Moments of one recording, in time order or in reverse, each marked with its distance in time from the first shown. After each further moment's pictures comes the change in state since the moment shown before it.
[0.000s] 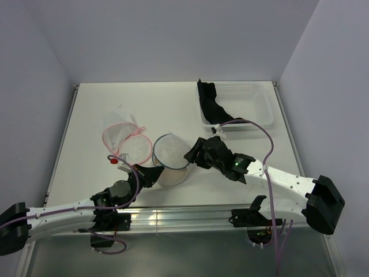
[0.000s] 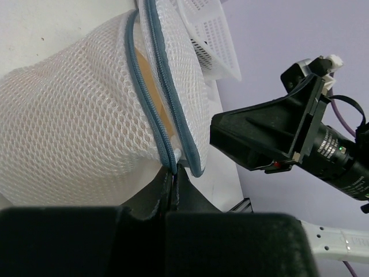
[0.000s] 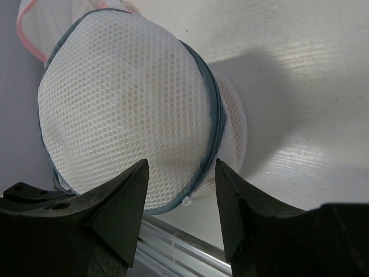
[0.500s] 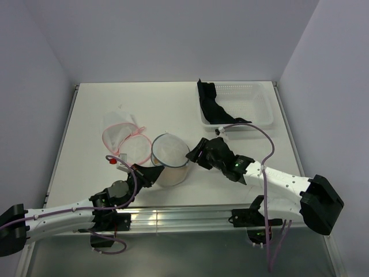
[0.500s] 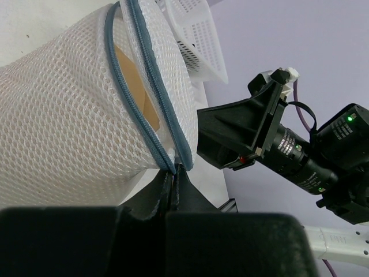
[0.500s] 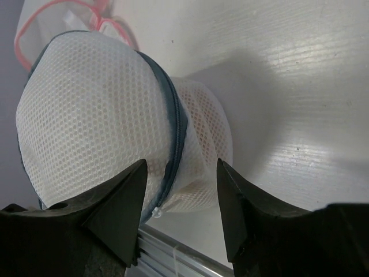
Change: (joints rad) left arm 0.000 -0.036 -0.001 -0.001 0.008 -0.044; right arm -0.053 0.022 -0.080 0.112 -0.038 0.045
